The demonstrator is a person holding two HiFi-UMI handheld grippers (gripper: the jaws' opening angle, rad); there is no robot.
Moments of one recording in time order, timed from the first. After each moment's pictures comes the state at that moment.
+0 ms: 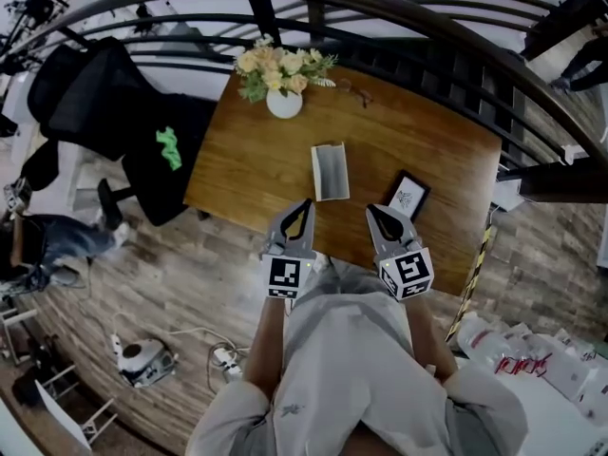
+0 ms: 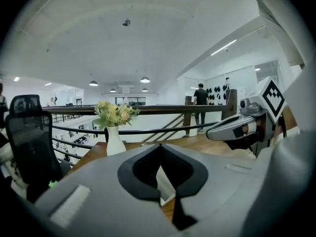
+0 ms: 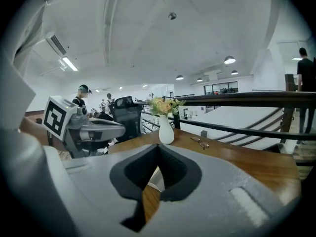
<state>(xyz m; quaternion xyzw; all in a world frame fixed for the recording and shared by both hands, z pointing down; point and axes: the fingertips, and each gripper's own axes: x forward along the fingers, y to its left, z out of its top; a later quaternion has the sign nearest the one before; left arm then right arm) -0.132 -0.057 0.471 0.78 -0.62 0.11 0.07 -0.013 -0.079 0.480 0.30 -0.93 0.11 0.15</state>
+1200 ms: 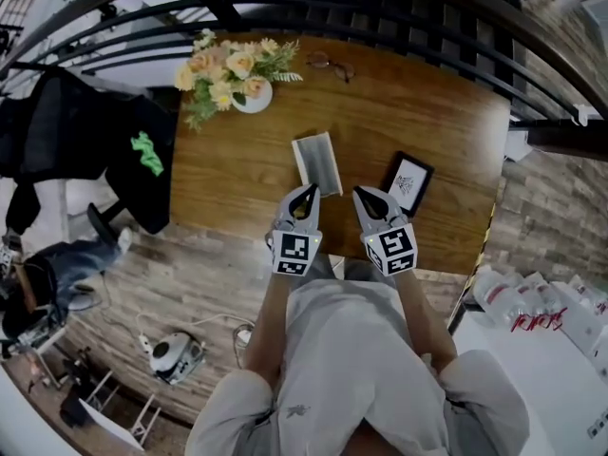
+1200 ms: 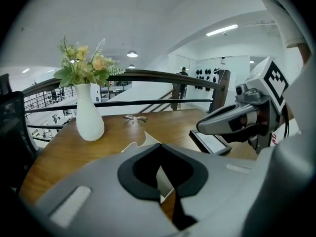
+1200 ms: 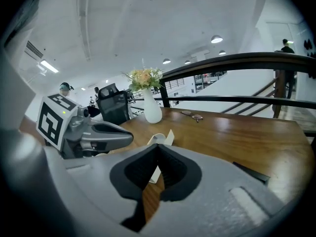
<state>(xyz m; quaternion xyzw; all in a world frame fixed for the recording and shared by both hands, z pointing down) -0.109 -0.119 0.597 0.81 -0.53 0.22 0.16 -0.027 -0.124 0.589 0.33 -0.90 0.21 0.21</state>
